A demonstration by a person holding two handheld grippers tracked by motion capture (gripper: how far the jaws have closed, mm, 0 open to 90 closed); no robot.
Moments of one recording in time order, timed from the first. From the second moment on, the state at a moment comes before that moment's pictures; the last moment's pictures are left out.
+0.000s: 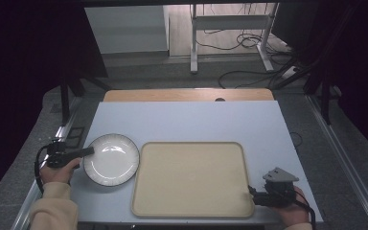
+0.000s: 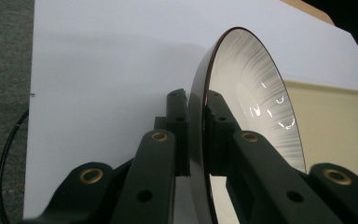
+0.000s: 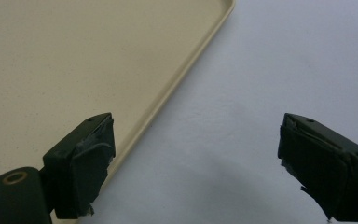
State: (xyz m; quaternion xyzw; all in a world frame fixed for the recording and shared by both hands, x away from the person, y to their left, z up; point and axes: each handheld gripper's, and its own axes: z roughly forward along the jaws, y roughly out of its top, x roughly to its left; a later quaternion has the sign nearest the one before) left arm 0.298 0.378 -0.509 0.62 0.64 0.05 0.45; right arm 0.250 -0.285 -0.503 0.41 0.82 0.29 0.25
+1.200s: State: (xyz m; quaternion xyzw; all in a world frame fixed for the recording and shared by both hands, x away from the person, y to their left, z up) left arm 0.293 0.359 -0.485 0.59 0.60 0.02 0.54; right arm 0.250 -0.287 -0.500 0.42 0.82 0.30 0.25
